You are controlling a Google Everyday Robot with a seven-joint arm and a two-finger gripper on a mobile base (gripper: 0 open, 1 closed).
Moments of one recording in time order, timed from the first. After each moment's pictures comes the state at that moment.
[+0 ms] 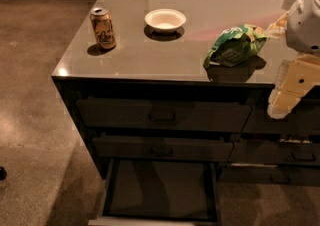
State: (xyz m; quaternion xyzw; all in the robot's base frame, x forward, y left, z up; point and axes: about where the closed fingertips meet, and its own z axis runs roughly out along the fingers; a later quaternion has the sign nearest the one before) arm 0.438 -0.217 0.976 -0.60 0.78 -0.03 0.16
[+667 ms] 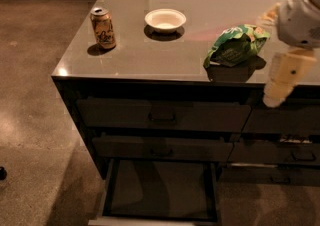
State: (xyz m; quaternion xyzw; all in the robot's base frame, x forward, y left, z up) arm 0.465 -0.215 0.977 -0.64 0.75 -0.07 0.17
